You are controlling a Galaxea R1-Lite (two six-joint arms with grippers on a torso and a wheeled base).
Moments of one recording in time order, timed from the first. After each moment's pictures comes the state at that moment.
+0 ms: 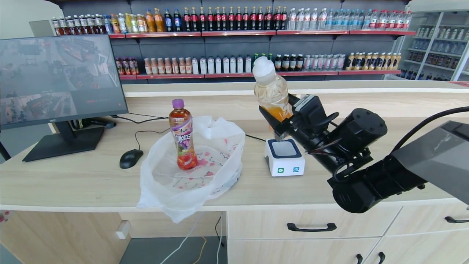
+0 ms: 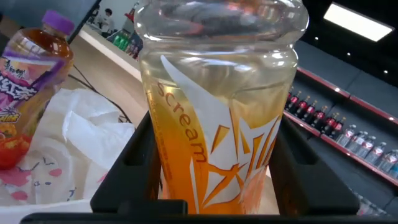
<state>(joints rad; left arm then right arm) 0.00 0.00 0.00 0.00 0.00 0.02 0.47 2.13 -1.03 -1.57 0.24 -0.56</state>
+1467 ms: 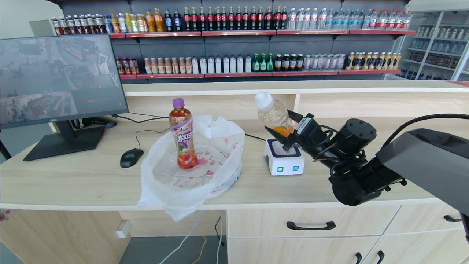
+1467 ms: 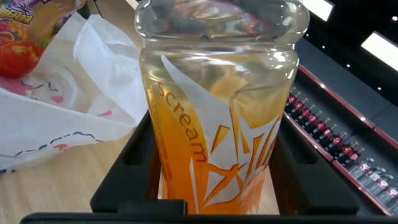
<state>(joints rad) 0.00 0.00 0.00 0.00 0.00 0.02 0.33 2.27 -1.10 -1.57 0.51 -0.65</state>
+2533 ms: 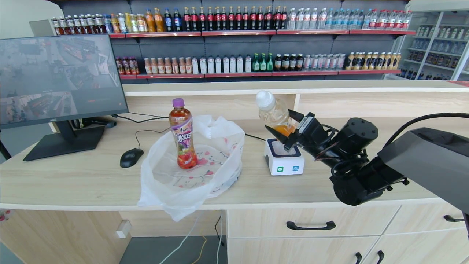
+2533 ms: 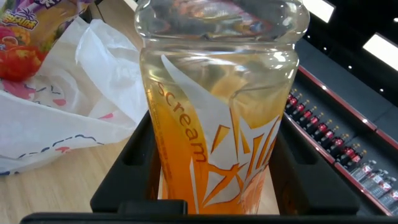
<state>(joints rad) 0.00 0.00 0.00 0.00 0.00 0.02 0.33 2.26 -1.09 -1.57 0.52 -0.64</state>
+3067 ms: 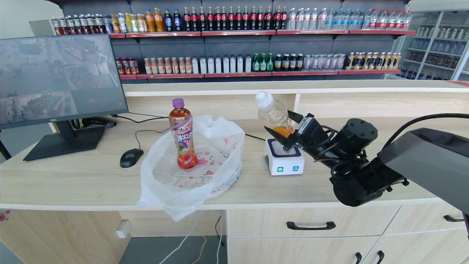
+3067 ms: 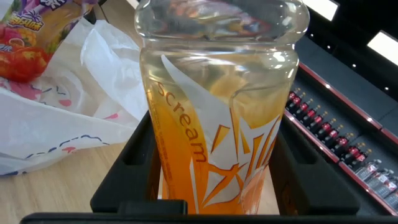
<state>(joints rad) 0.00 0.00 0.00 0.00 0.00 0.02 0.33 2.26 -1.09 -1.57 0.52 -0.63</state>
